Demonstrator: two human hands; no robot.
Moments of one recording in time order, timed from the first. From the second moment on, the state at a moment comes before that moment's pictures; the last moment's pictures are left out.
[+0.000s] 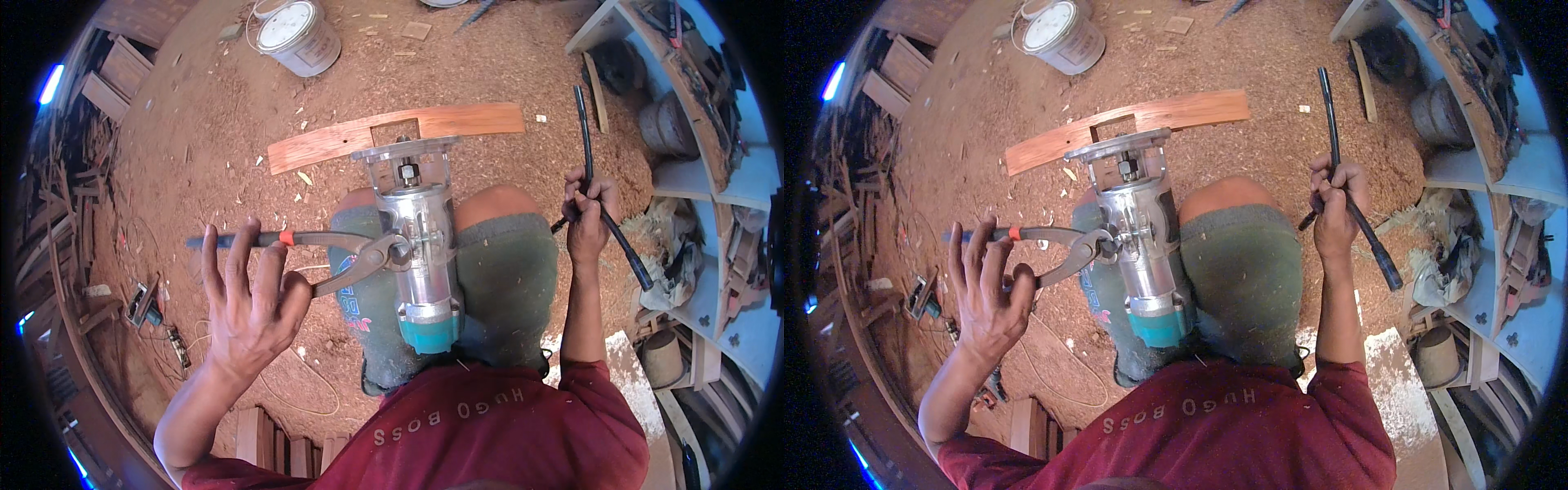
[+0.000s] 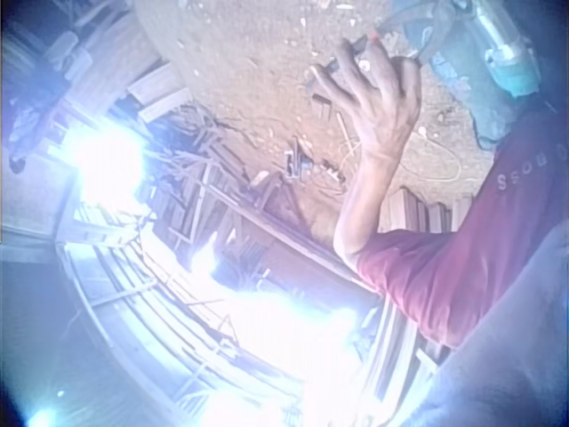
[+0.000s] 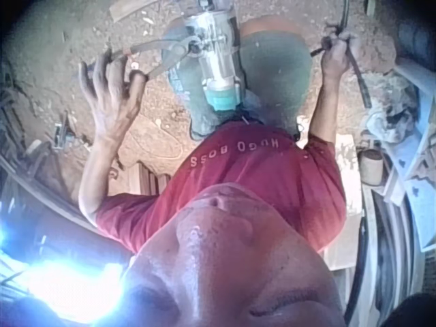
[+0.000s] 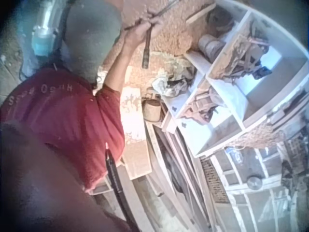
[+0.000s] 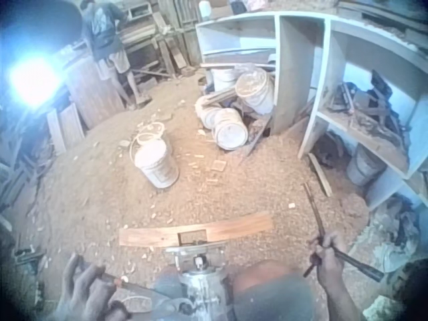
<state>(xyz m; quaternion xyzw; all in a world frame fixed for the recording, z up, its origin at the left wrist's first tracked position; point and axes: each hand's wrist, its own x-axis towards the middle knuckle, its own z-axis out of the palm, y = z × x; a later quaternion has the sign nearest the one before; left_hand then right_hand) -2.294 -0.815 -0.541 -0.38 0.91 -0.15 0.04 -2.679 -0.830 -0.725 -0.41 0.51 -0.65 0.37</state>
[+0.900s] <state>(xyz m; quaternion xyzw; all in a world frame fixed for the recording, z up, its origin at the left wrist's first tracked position) -2.305 -0.844 -0.507 -0.41 0.90 0.12 0.10 -2.675 -0.832 -0.730 -0.41 0.52 -0.65 0.37</state>
